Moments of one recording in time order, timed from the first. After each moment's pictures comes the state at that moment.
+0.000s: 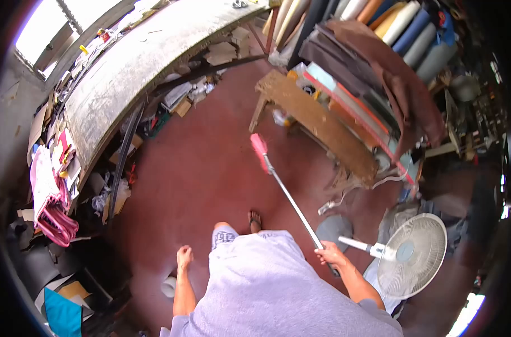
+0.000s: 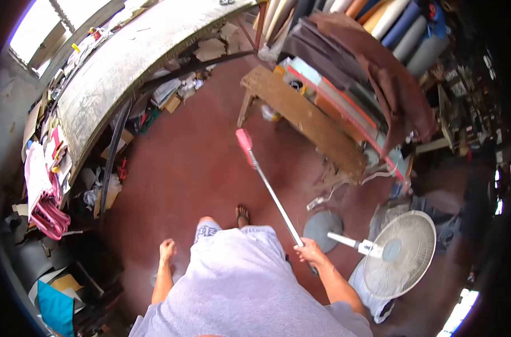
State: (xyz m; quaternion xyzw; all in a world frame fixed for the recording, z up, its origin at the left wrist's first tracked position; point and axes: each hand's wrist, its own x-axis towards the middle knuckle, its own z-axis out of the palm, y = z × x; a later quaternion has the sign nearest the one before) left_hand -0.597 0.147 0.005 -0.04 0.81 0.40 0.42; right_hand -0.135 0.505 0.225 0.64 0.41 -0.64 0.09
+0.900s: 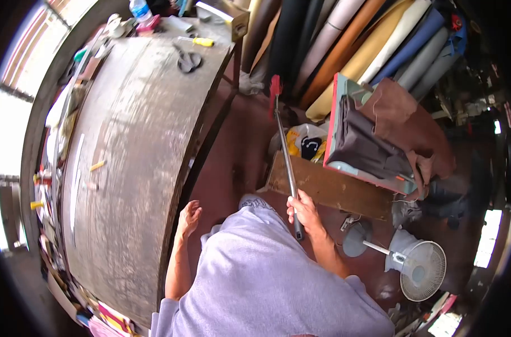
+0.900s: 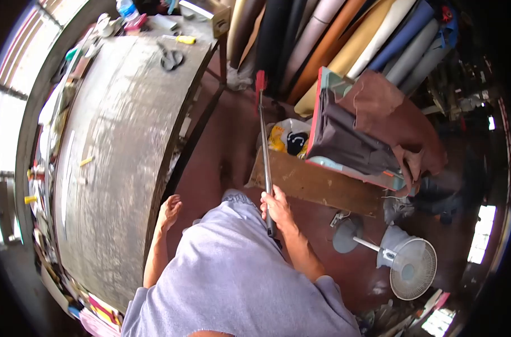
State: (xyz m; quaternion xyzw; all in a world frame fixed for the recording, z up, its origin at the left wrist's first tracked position) left_hand -1.086 0.998 0.141 0.43 0.74 0.22 0.47; right_hand -0.720 1.085 0.261 0.60 0.25 -0.70 -0.30
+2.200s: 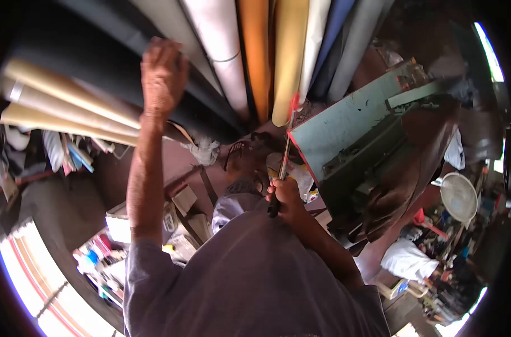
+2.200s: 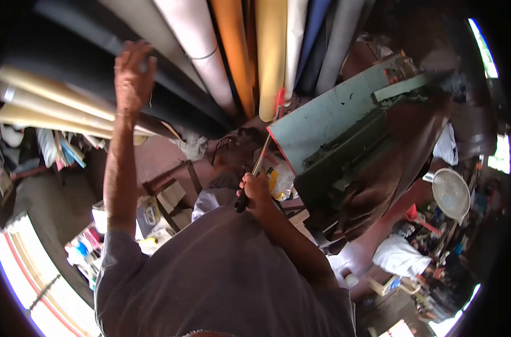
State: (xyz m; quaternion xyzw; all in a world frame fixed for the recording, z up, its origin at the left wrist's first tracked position) left_hand -0.691 2.016 0.324 0.90 0.26 0.34 -0.04; right_hand -0.643 1.666 0.235 0.60 -0.23 -0.52 -0.56
